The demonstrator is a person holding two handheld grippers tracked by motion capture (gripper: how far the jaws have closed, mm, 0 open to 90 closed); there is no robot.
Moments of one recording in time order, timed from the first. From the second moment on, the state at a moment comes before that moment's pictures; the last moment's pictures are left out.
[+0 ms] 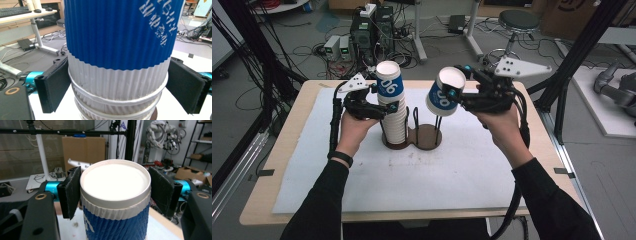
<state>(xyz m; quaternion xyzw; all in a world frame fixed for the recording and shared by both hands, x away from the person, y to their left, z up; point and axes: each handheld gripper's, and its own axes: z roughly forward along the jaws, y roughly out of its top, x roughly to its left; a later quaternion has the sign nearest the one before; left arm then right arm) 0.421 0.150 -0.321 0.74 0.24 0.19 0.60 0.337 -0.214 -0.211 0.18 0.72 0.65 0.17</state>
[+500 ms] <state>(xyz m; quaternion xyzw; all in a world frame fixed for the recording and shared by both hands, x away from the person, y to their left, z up) 0.420 0.149 -0.321 0.74 0.24 0.19 0.60 0.312 -0.235 -0.280 0.20 0.74 0.63 0.14</state>
